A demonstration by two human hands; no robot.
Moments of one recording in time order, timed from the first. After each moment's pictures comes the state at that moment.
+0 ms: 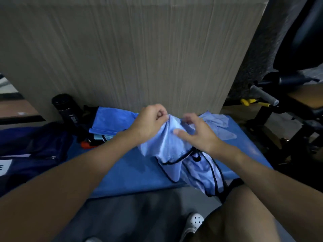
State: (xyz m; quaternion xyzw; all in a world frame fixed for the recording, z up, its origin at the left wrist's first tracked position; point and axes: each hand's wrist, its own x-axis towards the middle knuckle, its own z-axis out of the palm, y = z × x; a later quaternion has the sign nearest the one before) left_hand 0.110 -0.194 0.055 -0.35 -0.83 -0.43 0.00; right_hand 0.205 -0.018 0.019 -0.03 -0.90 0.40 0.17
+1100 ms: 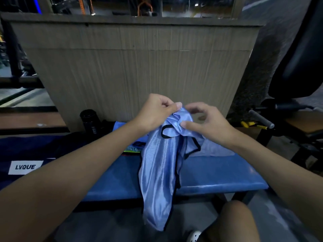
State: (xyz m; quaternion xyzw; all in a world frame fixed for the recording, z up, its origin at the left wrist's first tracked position) left_hand 0.179 -0.225 0.172 -0.31 -0.75 -0.58 -0.01; right_hand 0.260 -0.053 0.154 0.07 -0.87 0.44 0.20
